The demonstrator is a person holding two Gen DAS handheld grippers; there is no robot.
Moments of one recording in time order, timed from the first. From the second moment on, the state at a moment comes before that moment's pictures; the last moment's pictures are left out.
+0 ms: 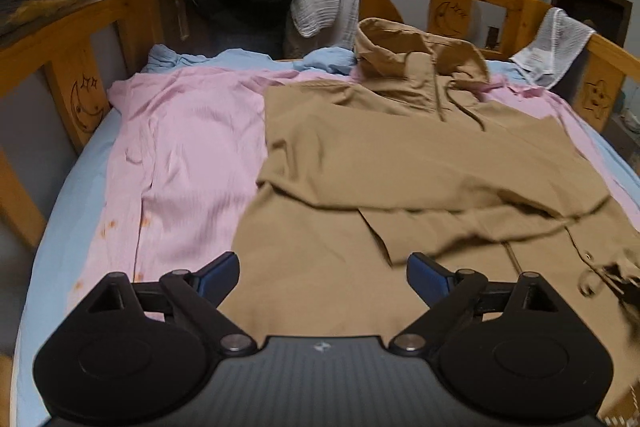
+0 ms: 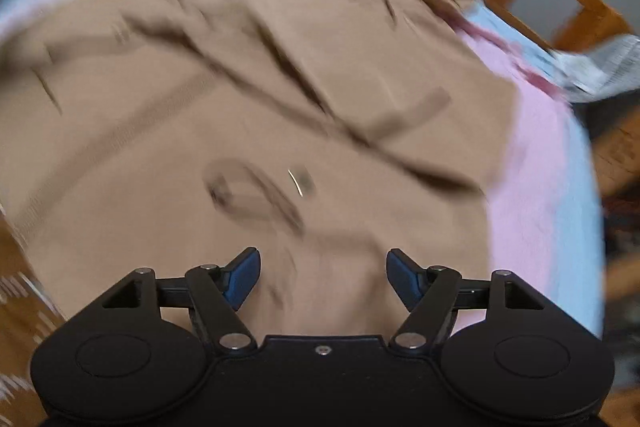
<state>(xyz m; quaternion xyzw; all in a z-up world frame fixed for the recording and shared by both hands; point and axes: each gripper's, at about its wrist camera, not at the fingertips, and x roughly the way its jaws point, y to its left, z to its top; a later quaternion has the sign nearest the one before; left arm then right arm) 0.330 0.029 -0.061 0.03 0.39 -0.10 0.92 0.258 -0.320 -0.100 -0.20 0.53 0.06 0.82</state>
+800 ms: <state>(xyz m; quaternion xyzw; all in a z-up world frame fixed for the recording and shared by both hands) 0.295 0.031 -0.073 0.11 0.41 -0.13 0.90 0.185 -0.357 -0.045 -0.07 0.46 0.02 0.89</state>
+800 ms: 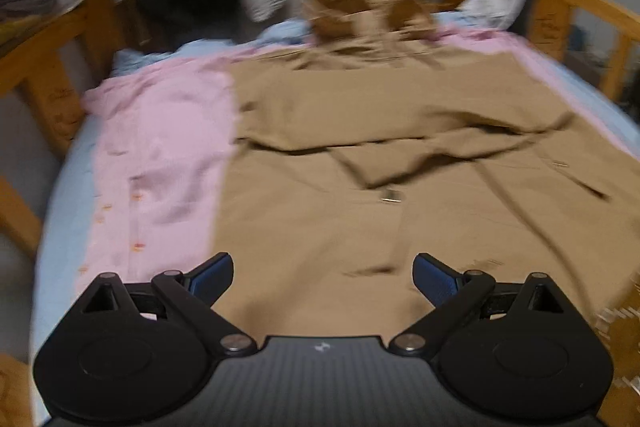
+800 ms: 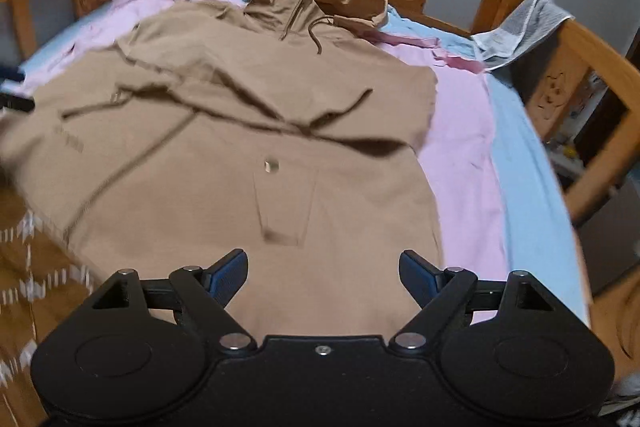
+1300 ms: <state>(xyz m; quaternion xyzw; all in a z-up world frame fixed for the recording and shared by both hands) 0.333 0.131 -0.112 -0.07 0.54 -0.11 0.83 0.201 -0.436 -0.075 0.11 0.57 -0.04 0.81</state>
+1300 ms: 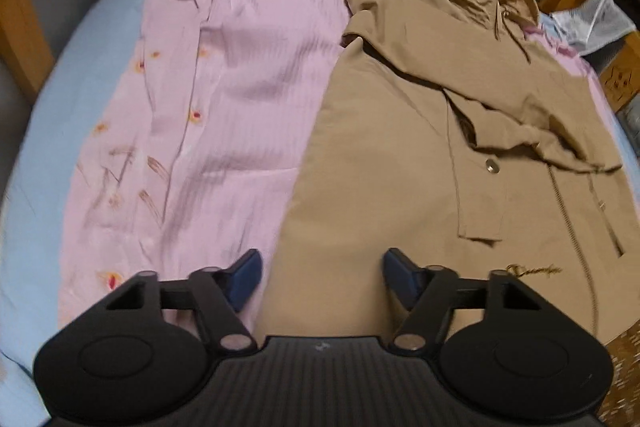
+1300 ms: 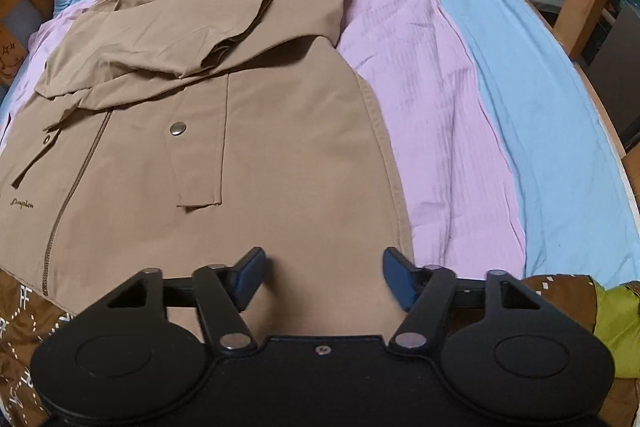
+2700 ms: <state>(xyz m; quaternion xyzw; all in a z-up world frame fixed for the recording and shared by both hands) 0.277 0.107 -0.031 -0.02 0.59 -0.15 0.79 0.150 -0.426 -0.014 0.06 0.62 0.00 0.78</state>
